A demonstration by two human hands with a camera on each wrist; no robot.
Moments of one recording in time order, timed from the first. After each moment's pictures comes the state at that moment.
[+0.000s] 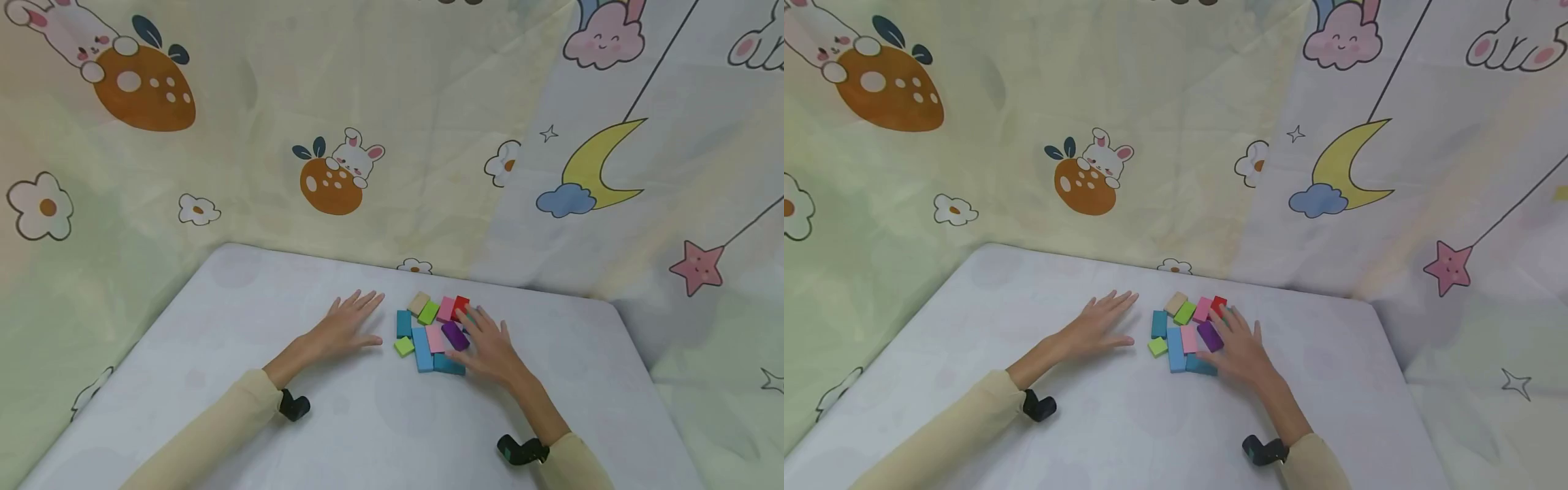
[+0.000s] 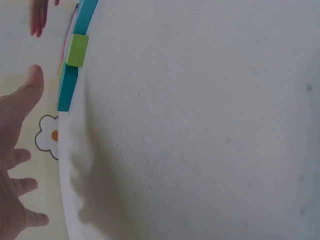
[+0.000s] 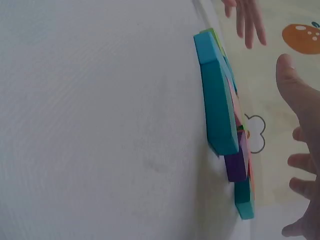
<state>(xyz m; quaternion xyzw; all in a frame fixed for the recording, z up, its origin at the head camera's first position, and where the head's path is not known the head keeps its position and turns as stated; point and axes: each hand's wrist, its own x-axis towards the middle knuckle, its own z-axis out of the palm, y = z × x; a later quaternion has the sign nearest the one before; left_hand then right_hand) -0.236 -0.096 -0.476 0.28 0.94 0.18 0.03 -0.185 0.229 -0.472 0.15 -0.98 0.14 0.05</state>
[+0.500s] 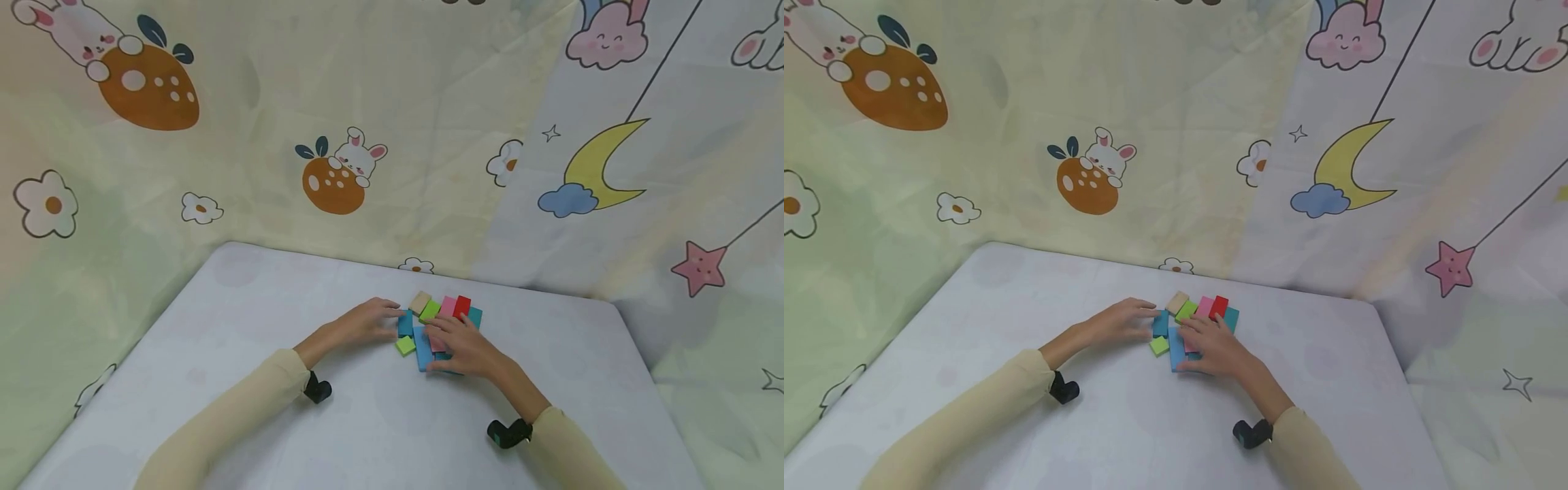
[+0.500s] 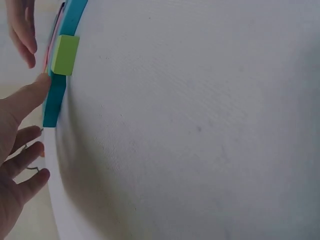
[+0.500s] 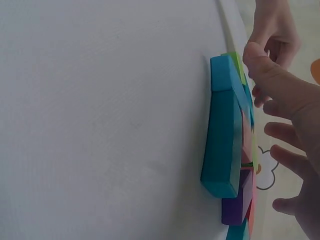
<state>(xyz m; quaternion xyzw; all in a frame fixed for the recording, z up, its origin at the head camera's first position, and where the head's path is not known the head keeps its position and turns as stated) -0.264 -0.066 -0.480 0.39 0.89 0.21 0.08 -0.199 0.198 -0.462 0.34 -0.94 0.10 -0.03</state>
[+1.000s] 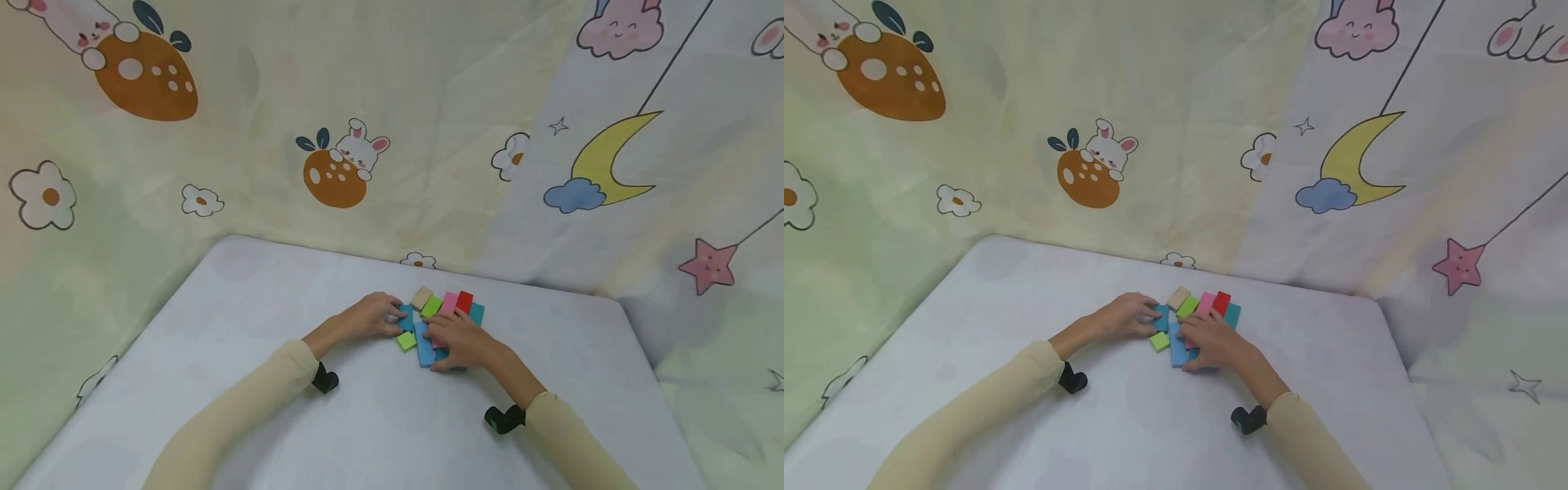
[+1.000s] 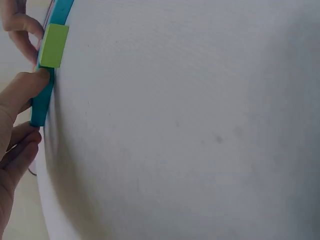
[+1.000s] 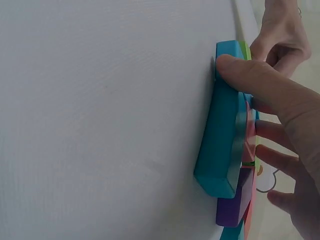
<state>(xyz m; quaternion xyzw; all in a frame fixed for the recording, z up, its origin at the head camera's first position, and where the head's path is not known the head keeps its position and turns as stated) -0.273 -0.057 -0.483 0.38 0.90 0.20 0.08 -0.214 0.194 -0.461 0.36 -0.93 0.05 -0.10</state>
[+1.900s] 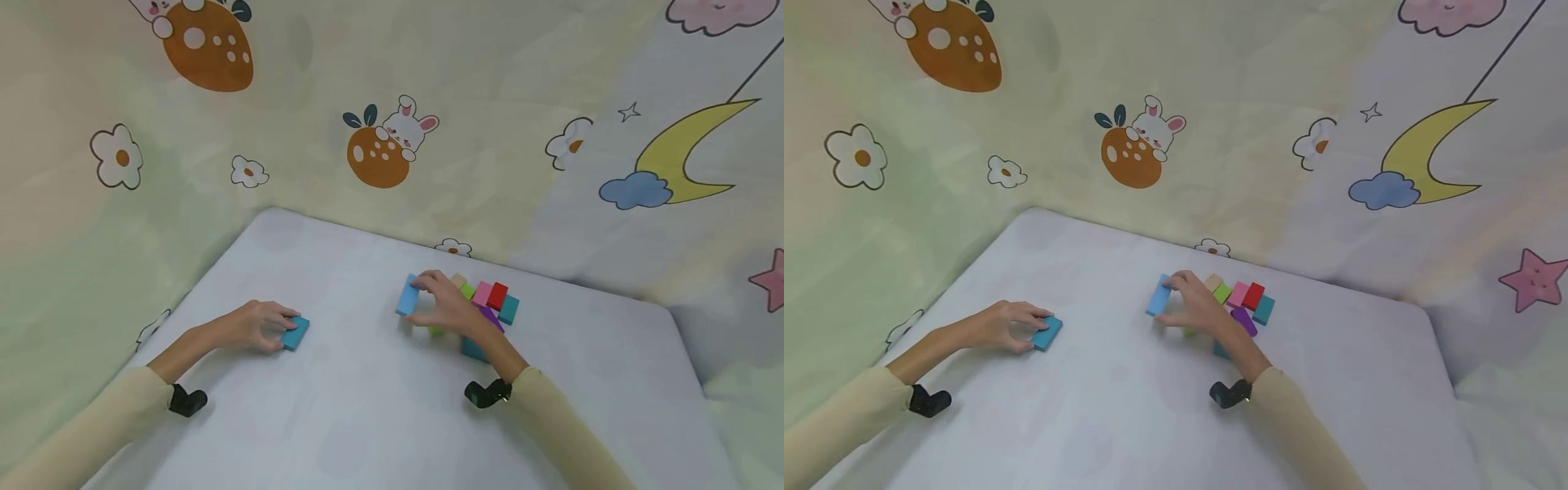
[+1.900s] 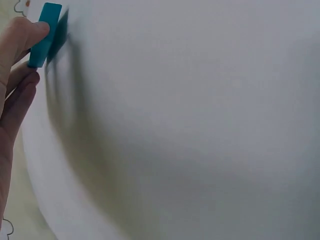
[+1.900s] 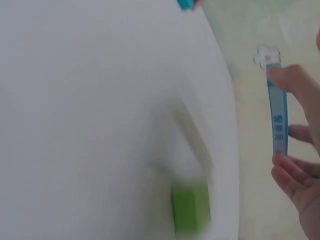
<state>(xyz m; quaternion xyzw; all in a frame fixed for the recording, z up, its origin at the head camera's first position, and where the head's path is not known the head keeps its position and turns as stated) -0.168 -0.318 -0.478 0.39 0.89 0.23 0.00 -0.234 0.104 -0.441 0.30 -0.90 0.30 -0.06</state>
